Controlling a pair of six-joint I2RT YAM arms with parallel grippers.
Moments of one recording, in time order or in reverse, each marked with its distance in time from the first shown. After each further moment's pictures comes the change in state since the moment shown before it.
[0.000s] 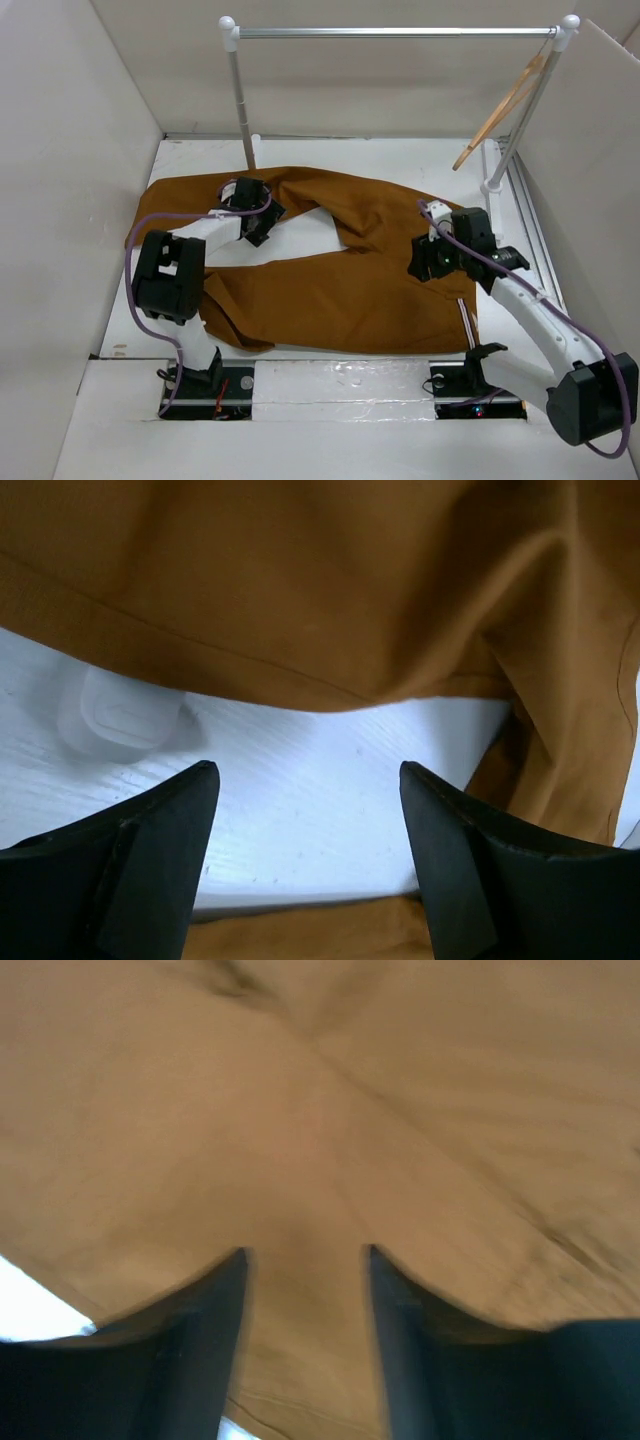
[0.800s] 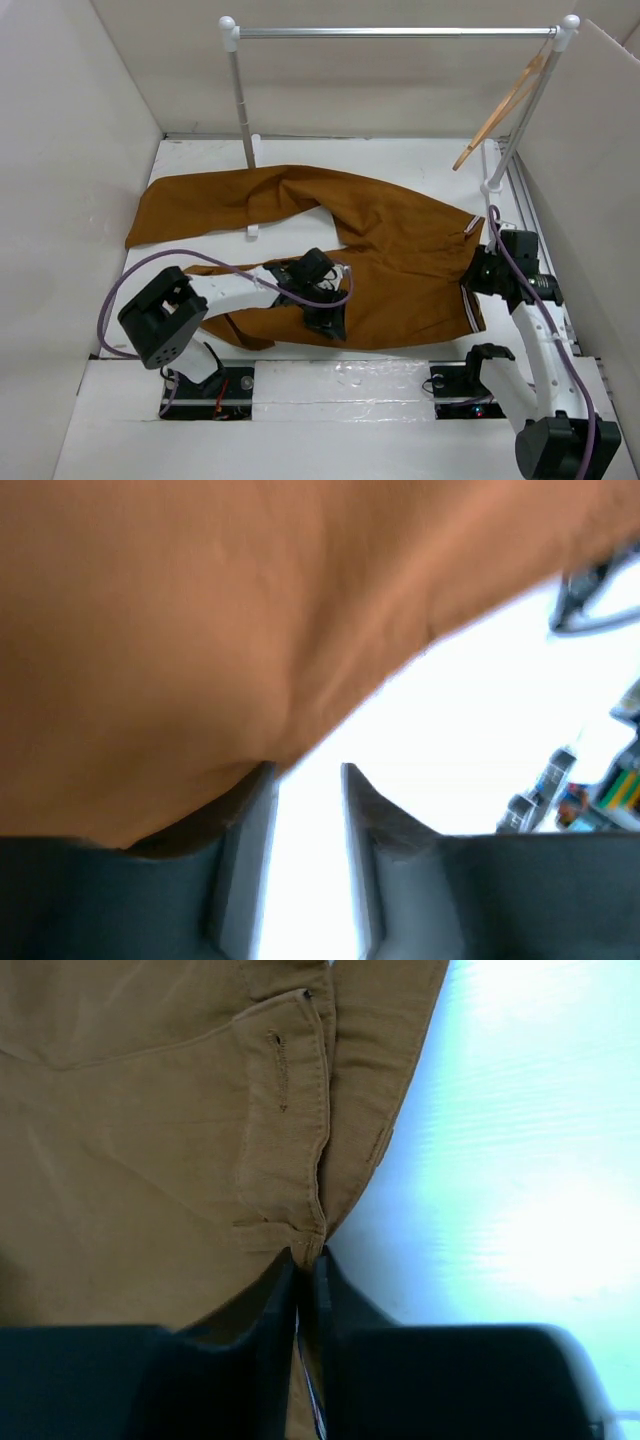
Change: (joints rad) left arm -0.643 -0.185 -0.297 -0.080 0.555 0.409; right arm -0.331 -0.258 -0.118 -0.179 0.162 0.280
